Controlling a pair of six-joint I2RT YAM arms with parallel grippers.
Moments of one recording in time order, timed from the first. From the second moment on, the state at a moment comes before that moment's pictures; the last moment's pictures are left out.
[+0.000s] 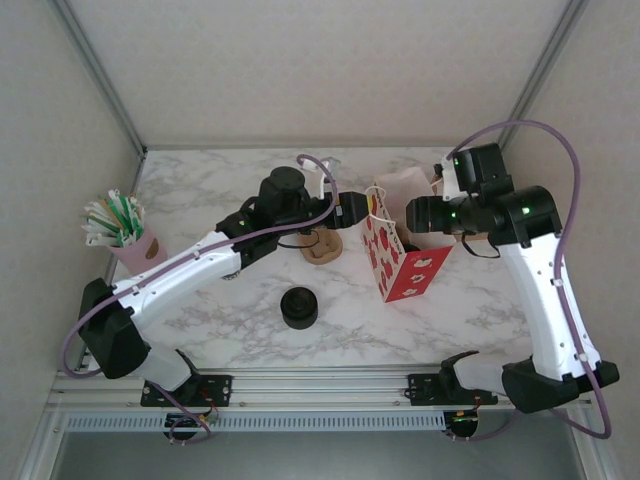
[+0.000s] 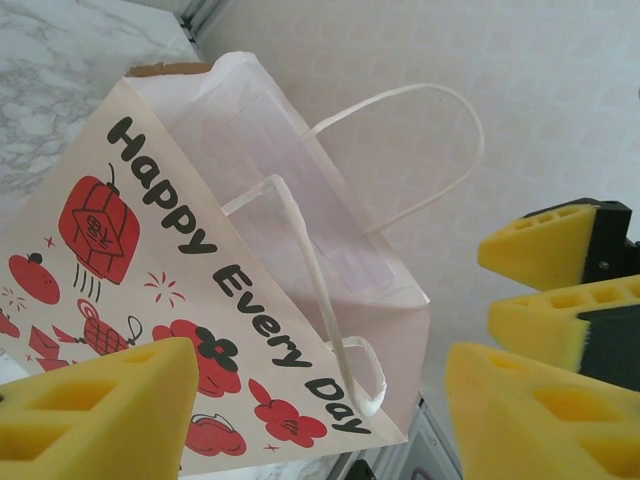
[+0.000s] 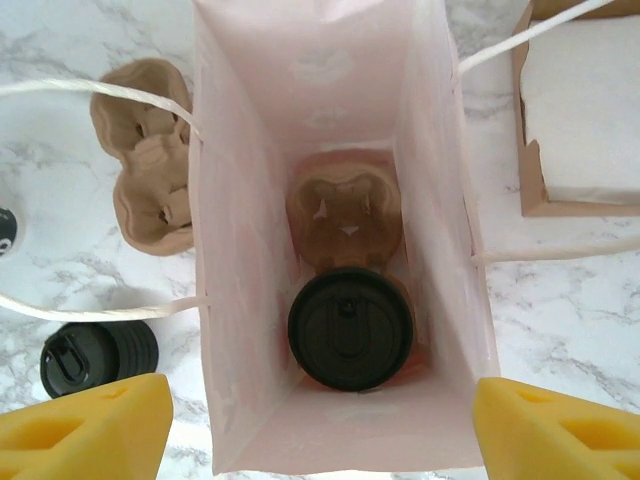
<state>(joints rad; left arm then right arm) -0.77 1.49 1.32 -0.09 0.30 -0.76 0.37 1.25 1.76 -1.41 0.00 0.22</state>
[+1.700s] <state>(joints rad) -0.78 1.28 1.25 -0.11 0.13 -0.69 0.37 0.90 1.53 -1.30 0.02 0.24</state>
